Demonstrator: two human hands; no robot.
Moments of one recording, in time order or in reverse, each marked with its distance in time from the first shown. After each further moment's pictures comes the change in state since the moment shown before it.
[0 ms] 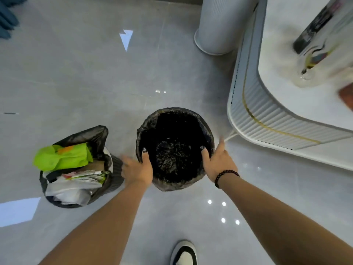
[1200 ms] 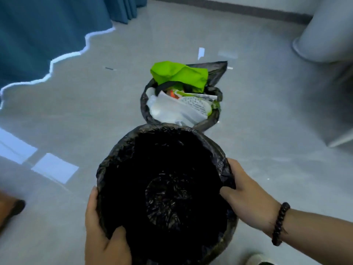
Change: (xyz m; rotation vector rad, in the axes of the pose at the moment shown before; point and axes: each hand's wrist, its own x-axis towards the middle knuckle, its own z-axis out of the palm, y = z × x) left_hand -0.031 -0.373 -0.101 -0.749 0.429 0.208; right_hand -0.166 -0.039 0.247 0.222 -0.488 -0.545
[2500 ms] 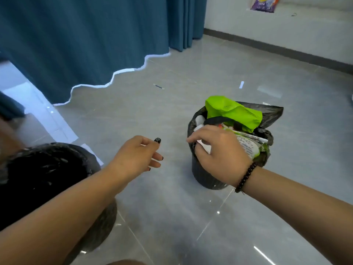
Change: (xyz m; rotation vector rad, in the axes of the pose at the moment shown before) left_hand 0.139 0.104 -0.013 0.207 -0.271 -0.103; right_hand 0.112 -0.138 0.046 -0.443 0.245 -0.972
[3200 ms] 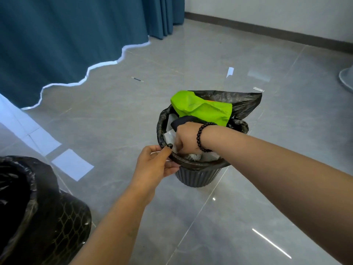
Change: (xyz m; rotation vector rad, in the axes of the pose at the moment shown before) left_hand 0.035 -0.017 0.120 -0.491 -0.063 -0.050; right_hand 0.059 0.076 0.010 -0.561 -0.947 0.098
